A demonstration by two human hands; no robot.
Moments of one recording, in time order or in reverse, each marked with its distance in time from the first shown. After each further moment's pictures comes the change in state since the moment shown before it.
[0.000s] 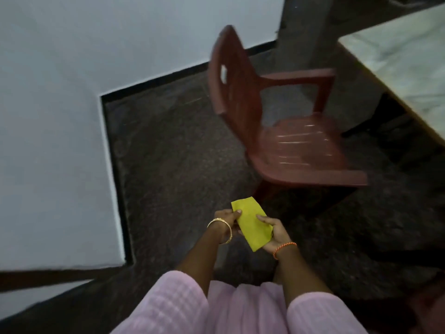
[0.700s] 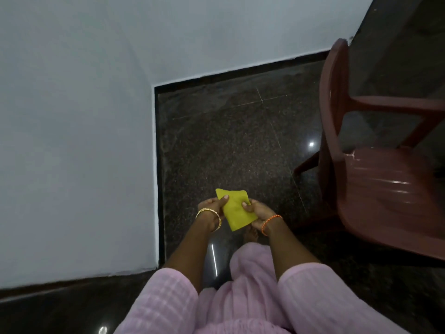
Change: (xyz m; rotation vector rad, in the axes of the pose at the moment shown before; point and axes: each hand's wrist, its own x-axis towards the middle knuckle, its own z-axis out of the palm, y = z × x) left_hand 0.080 0.125 -0.217 -0.395 0.293 0.103; right_hand 0.161 0.019 0.252 -0.547 -0.189 0.043
